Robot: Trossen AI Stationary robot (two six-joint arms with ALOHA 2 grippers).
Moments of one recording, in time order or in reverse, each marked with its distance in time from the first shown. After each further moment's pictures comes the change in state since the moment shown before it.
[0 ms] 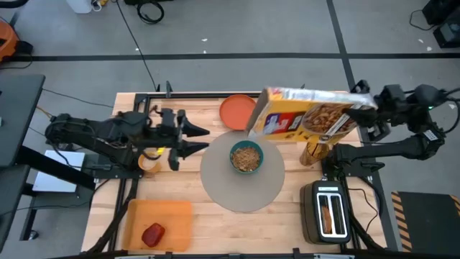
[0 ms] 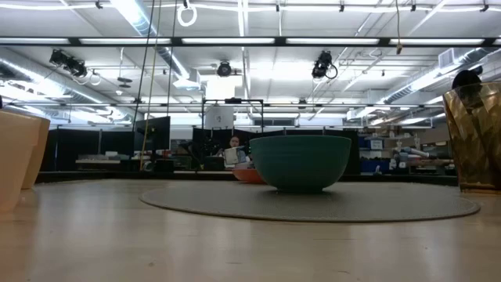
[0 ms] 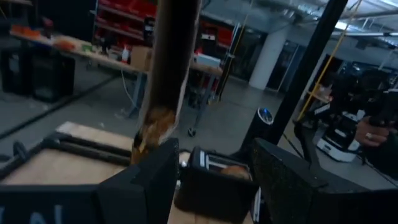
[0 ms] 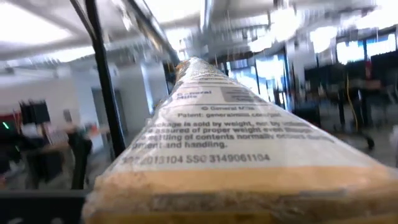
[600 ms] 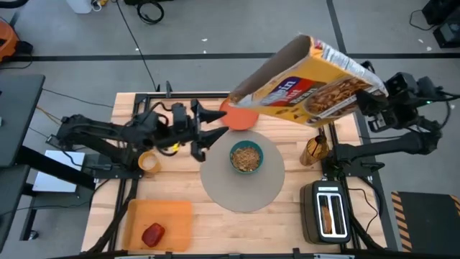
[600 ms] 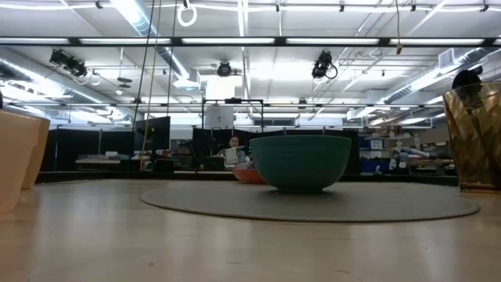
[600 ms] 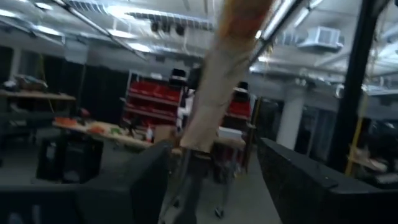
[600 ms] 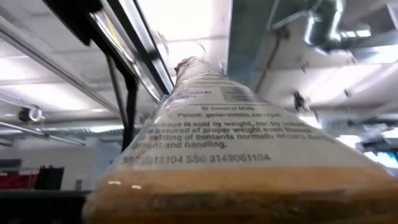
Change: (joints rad) left arm 0.056 0.221 0.001 0.556 -0.093 0.183; right arm 0.000 0.226 0.000 0.646 -0.079 -0.065
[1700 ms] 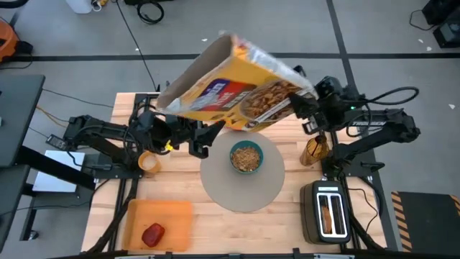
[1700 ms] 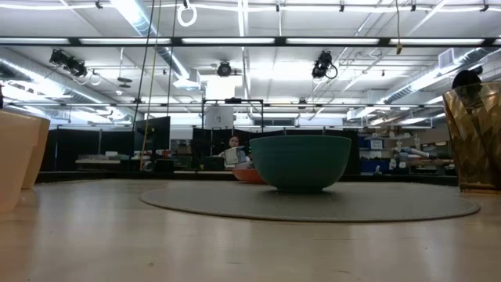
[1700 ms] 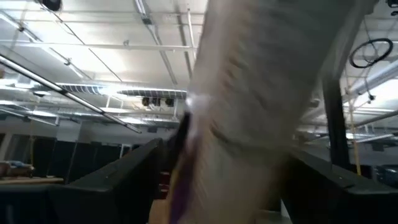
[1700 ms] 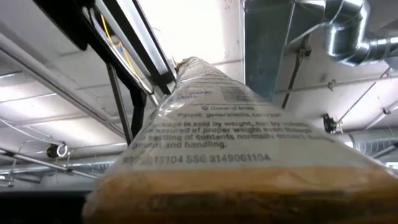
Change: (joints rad) left arm 0.027 0.094 -0.001 0.419 0.074 0.156; right arm 0.001 0.547 0.000 0.716 -0.042 0.116
